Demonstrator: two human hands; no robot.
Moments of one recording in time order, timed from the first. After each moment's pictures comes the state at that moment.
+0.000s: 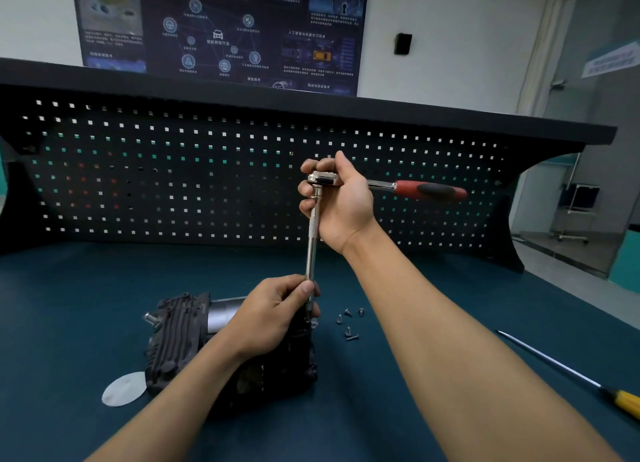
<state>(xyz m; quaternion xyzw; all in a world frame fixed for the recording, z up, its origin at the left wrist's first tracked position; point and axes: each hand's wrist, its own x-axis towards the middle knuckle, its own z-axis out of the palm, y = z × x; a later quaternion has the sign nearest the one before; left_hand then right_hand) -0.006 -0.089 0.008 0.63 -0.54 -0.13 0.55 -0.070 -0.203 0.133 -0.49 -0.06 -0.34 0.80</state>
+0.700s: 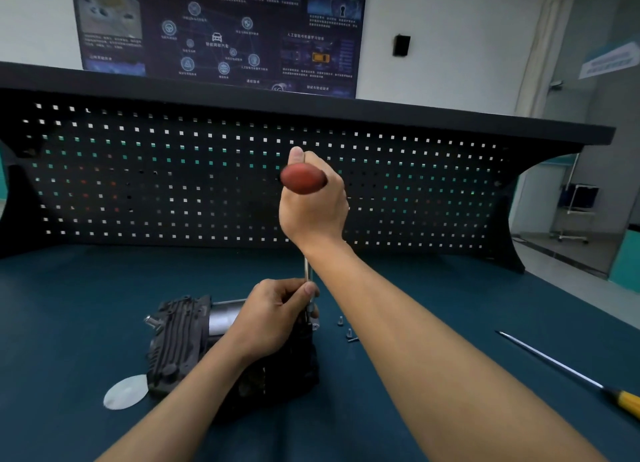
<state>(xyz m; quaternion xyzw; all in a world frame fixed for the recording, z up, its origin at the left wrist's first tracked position) -0.008 -0.089 0.009 0.65 -0.52 -0.09 0.54 -0.042 -0.171 0.123 -0.73 0.14 -0.62 0.25</state>
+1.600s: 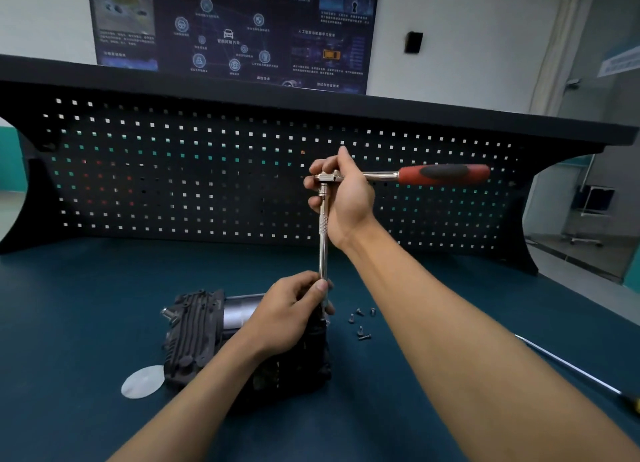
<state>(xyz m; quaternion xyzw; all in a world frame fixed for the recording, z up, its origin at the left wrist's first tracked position) -0.005 -0.089 0.004 0.63 -0.52 -0.13 0.56 -0.053 -0.188 0.134 -0.54 0.00 -0.43 0.73</state>
